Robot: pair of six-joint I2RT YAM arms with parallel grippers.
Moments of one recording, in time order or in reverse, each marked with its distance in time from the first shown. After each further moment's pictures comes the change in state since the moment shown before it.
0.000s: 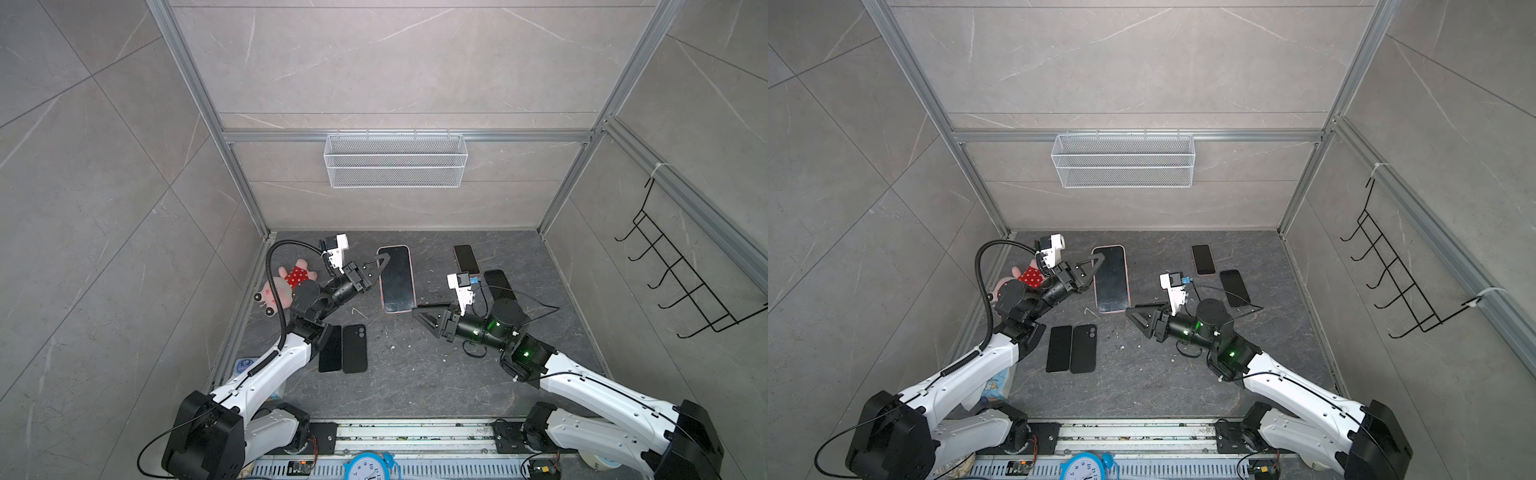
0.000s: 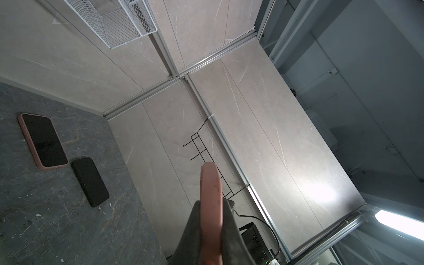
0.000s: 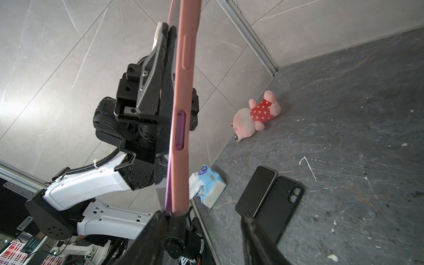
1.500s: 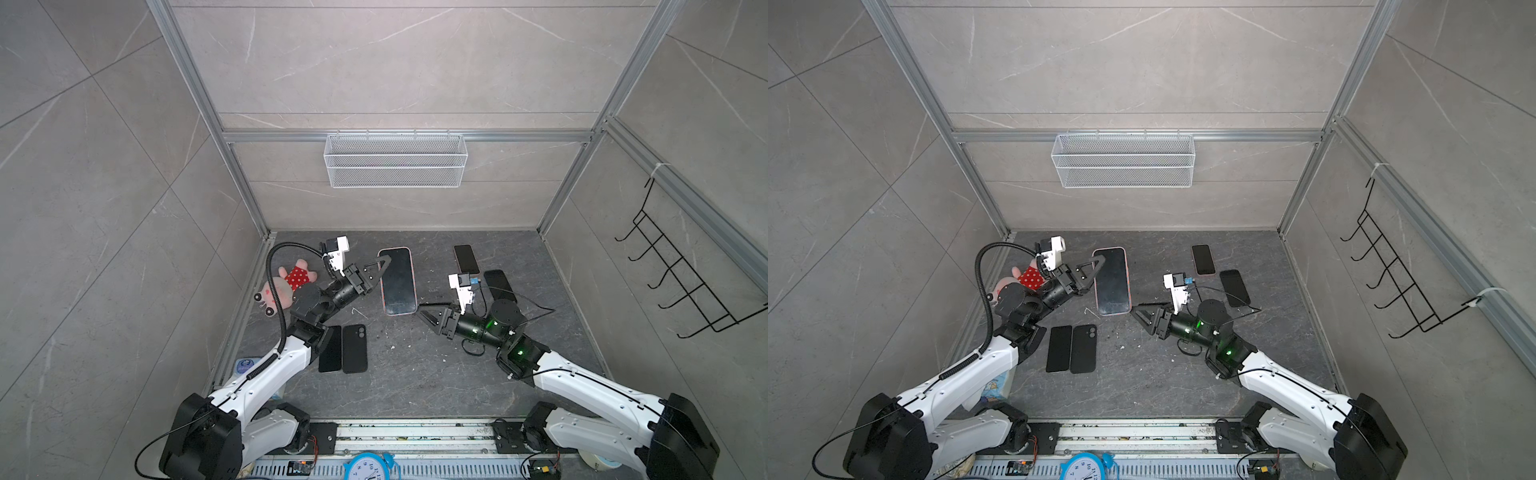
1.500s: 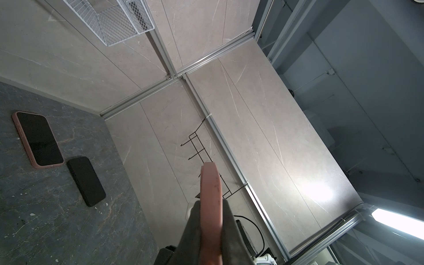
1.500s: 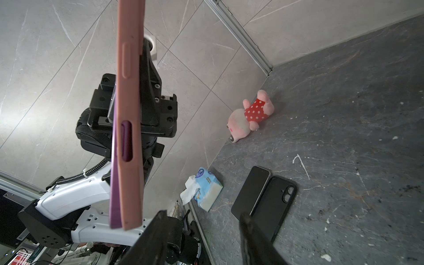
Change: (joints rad) left arm -0.023 -0.018 -0.013 0.006 -0.024 0.000; right arm -0.053 0.047 -0.063 0.116 -0.048 0.046
